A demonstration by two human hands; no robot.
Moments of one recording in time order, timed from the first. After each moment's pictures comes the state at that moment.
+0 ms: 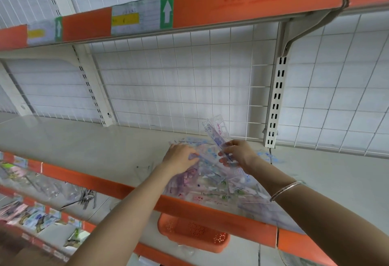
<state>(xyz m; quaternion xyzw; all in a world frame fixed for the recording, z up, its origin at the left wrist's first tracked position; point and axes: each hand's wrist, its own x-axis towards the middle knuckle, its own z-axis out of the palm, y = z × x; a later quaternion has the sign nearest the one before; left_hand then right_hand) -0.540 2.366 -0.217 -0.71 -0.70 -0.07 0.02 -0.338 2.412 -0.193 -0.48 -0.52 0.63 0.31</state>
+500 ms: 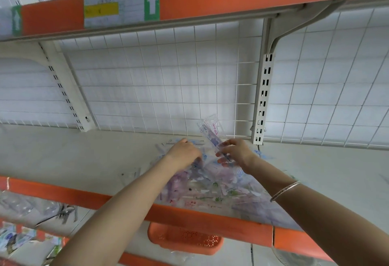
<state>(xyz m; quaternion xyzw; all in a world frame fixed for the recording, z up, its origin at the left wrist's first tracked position) -0.514 2.405 -0.209 -0.80 -0.57 0.11 0.13 -0.325 2.418 -0.197 -0.50 -0.52 0.61 0.33</state>
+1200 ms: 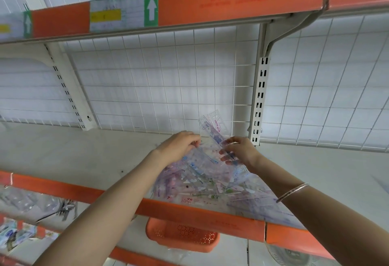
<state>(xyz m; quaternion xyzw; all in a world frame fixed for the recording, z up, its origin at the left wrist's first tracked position) -0.519 2.381 -0.175 -0.81 -0.57 -0.13 -0.04 -0.303 2.406 -0.184 -0.48 -0.55 0.59 0.34</state>
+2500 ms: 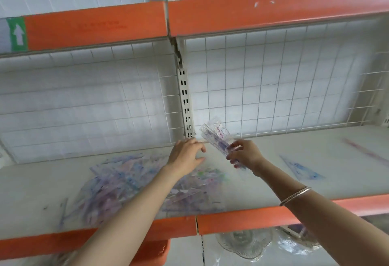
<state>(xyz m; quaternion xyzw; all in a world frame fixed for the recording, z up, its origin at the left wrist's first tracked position) -0.322 2.398 -0.189 -0.84 -0.51 -0.17 0.04 -0.119 2.383 -0.196 -0.60 -0.52 0.44 0.42</state>
